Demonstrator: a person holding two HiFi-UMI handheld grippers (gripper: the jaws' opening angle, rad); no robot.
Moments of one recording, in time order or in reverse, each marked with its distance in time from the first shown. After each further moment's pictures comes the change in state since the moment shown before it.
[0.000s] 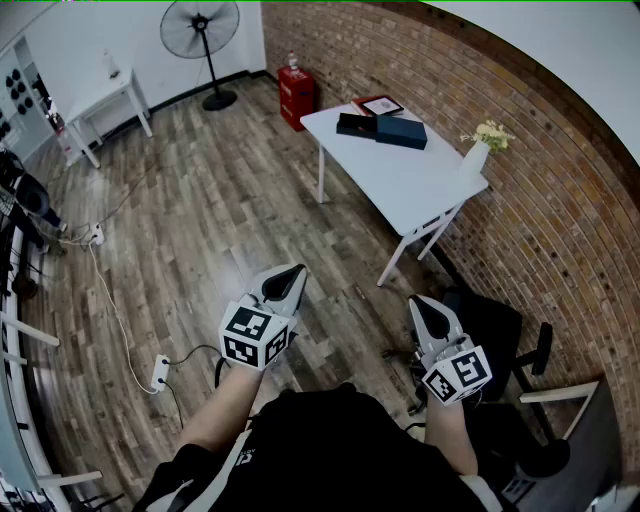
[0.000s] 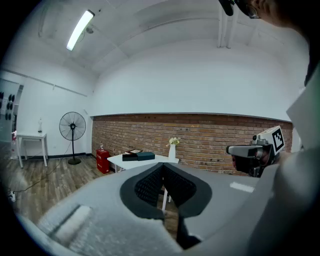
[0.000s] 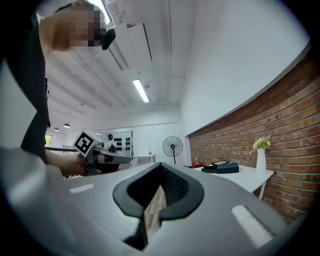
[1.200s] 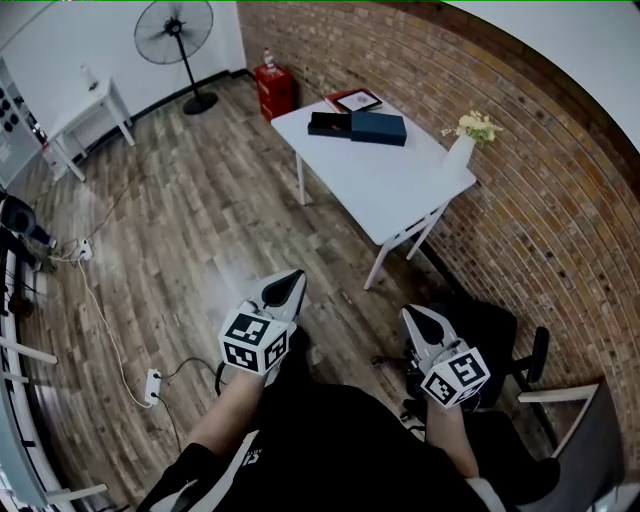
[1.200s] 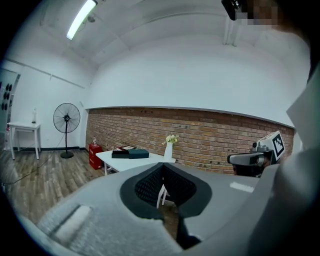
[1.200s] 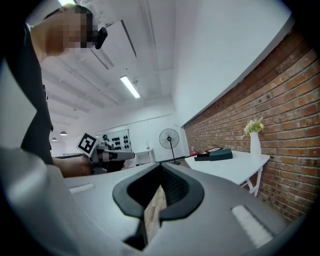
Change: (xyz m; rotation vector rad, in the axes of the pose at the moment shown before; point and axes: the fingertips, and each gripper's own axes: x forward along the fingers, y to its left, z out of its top) left arm 0.119 -0.024 -0.010 -0.050 0.019 -0.037; right arm 0.004 -0.107 -0.036 0.120 0.086 -0.005
